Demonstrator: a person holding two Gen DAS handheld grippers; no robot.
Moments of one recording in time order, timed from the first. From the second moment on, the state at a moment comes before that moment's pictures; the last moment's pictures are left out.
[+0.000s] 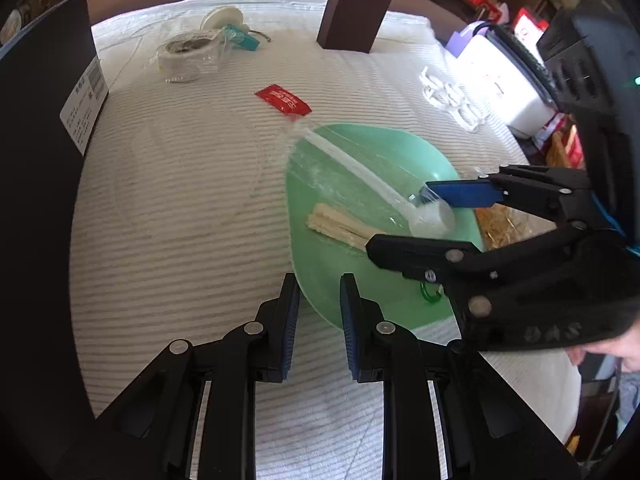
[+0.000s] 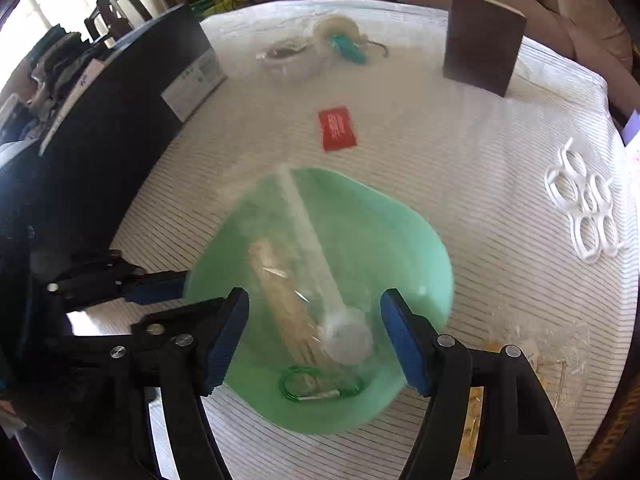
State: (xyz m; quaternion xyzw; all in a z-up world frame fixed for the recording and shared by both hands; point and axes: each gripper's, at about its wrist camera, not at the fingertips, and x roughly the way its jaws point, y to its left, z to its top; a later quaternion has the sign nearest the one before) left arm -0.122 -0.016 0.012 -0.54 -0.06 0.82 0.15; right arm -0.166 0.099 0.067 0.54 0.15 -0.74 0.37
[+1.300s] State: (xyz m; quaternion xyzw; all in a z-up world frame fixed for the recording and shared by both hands) left arm -0.118 -0.020 0.016 -0.55 -0.08 0.82 0.11; right arm -0.134 0.176 0.129 0.48 0.15 -0.82 0.26
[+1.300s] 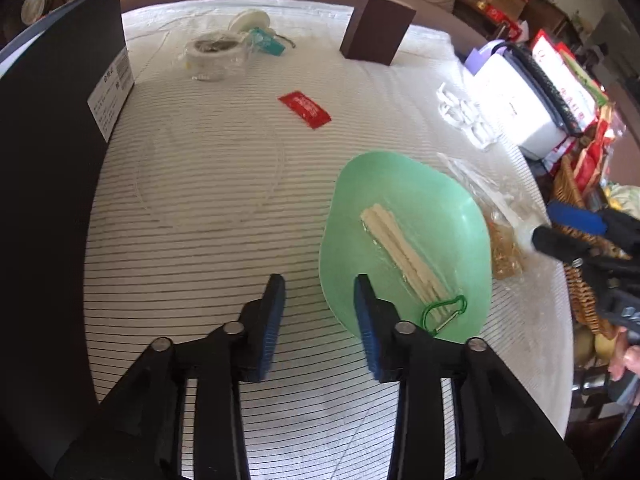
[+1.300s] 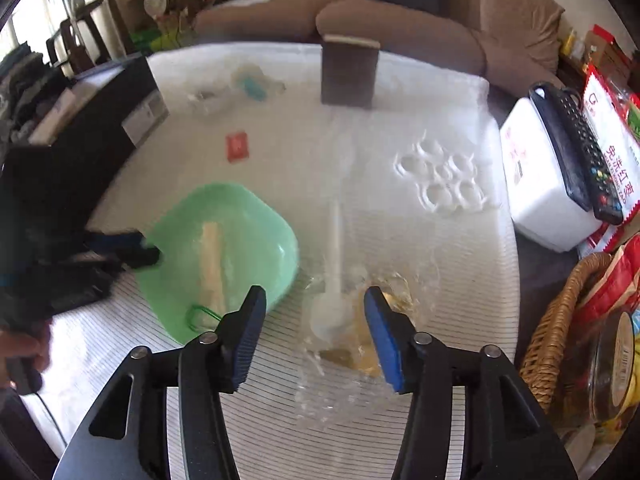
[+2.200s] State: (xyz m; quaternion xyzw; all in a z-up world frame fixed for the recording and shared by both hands) left arm -0.100 -0.040 0.012 -0.57 -0.11 0.81 0.10; right arm -0.057 0.086 0.064 0.50 0.27 -0.74 0.37
